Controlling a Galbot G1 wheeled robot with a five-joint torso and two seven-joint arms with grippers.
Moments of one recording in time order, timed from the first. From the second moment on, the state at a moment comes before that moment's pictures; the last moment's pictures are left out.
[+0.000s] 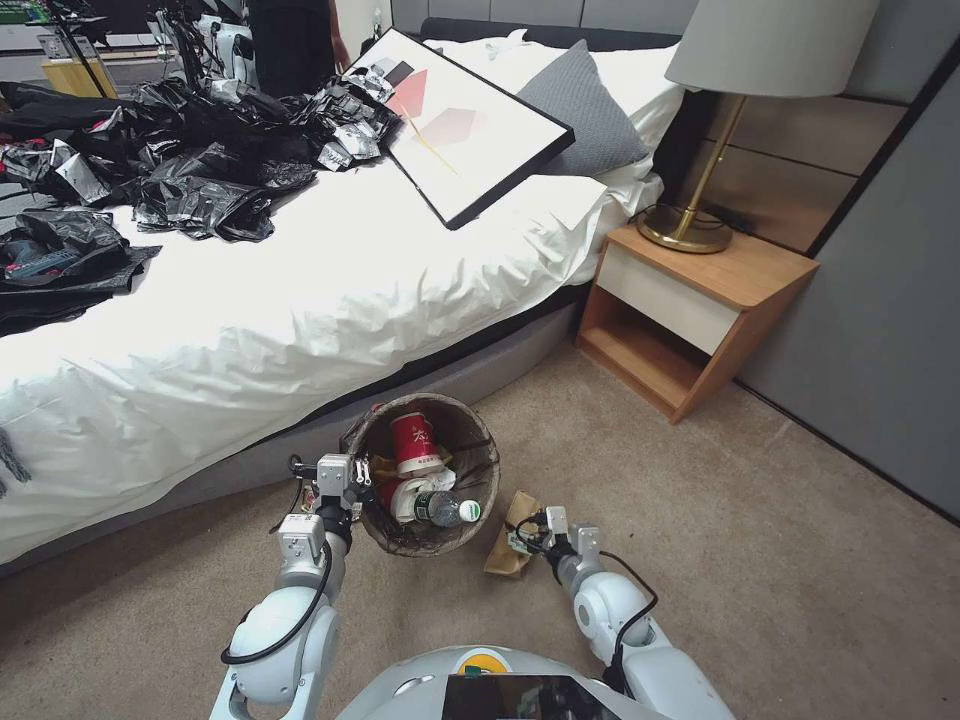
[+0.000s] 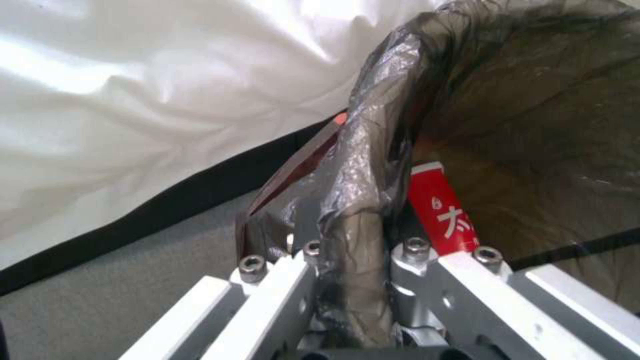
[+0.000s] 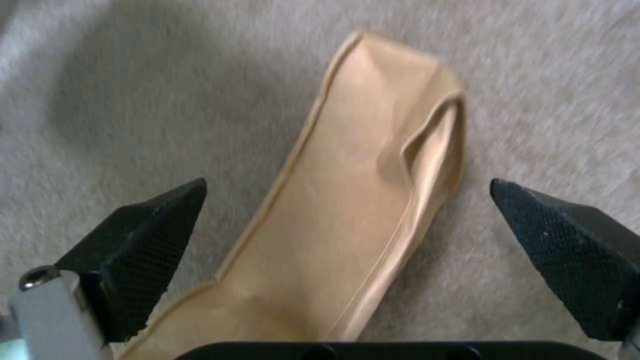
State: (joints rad) left arm 1.65 -1.50 -0.50 -2.20 -0.05 0.25 -0.03; right arm -1.35 1.34 0.25 1.56 0.41 -0.38 0.06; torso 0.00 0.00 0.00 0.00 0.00
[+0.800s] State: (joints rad) left arm 1.66 -1.50 -0.49 -2.20 -0.04 0.25 -0.03; right arm -1.29 1.37 0.24 1.40 0.36 -0.29 0.03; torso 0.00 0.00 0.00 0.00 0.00
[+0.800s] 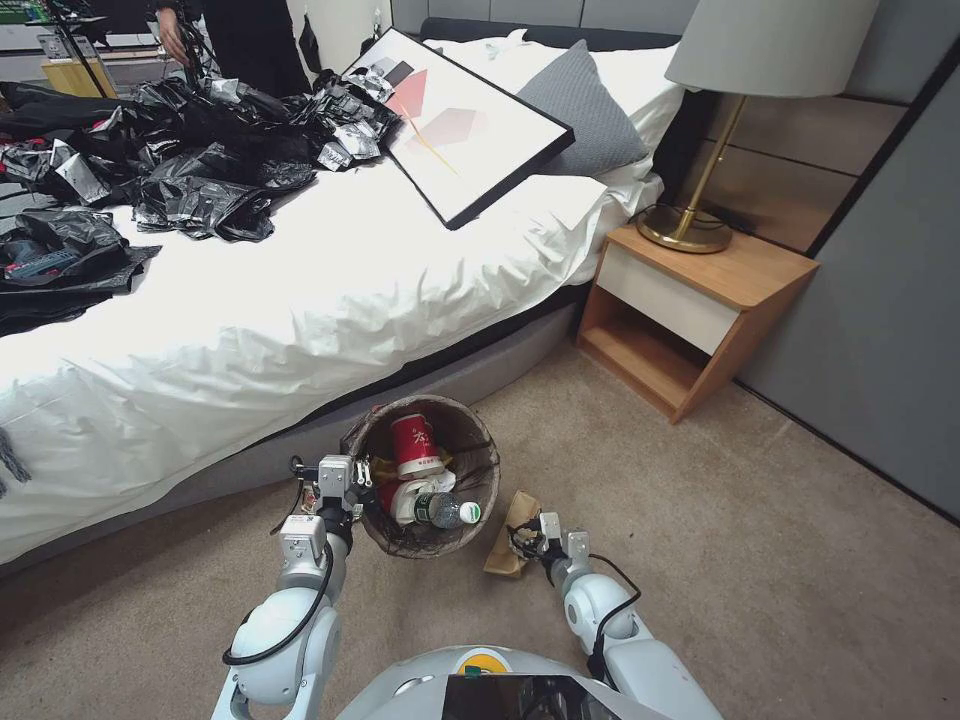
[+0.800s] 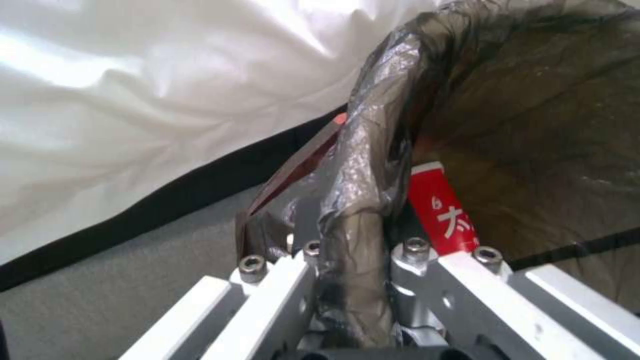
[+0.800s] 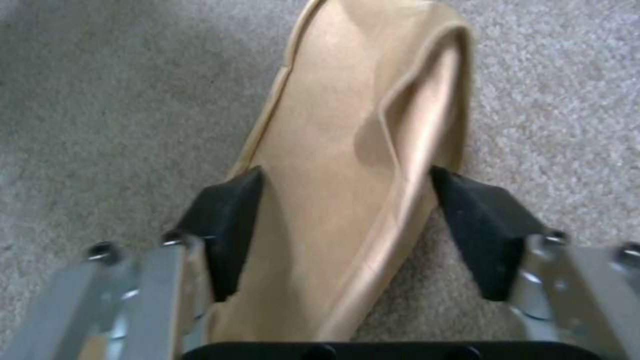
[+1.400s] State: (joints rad) left arm 1.66 -1.49 -0.48 -2.19 -0.04 0.25 -0.03; right arm -1.30 1.37 0.26 1.41 0.32 -0.26 0.02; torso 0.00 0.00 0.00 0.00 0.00
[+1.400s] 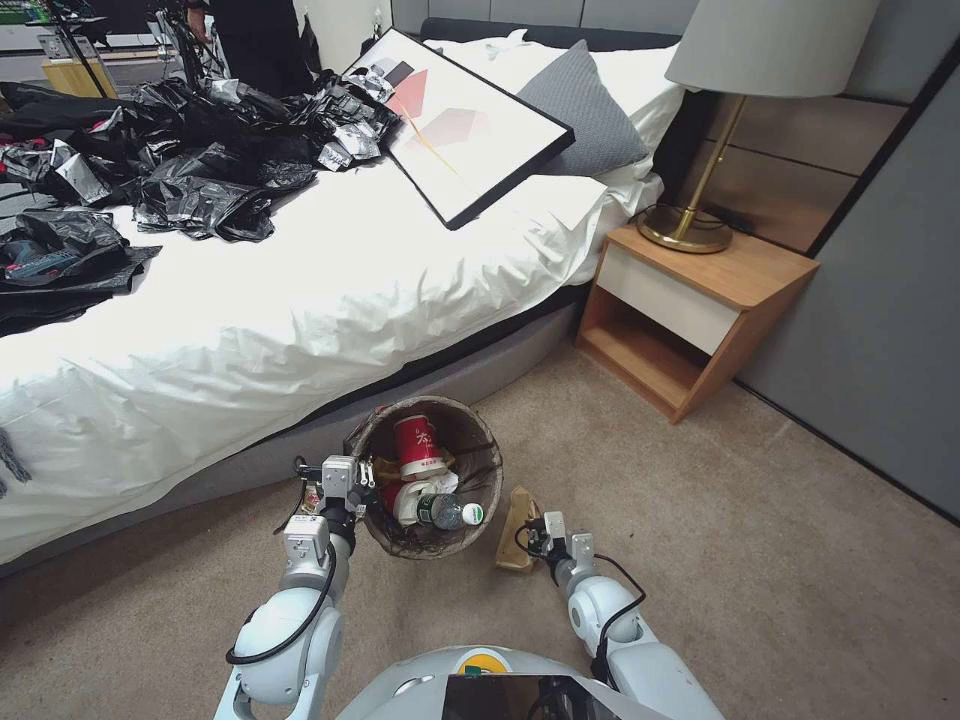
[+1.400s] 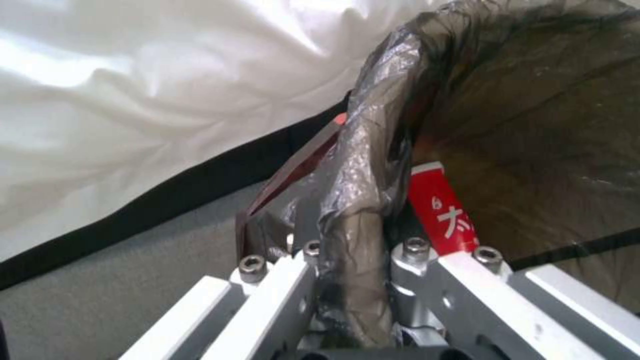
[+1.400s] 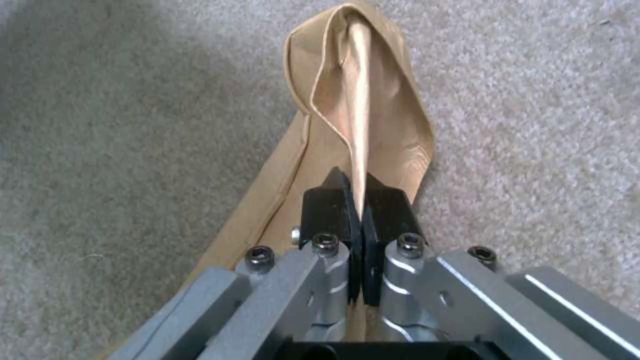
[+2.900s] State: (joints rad) left arm 1.66 -1.50 -0.47 -2.18 -0.03 0.25 -0.03; right arm -1.38 1.32 0.26 2.10 0.30 0.35 -0.38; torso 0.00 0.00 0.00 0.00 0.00
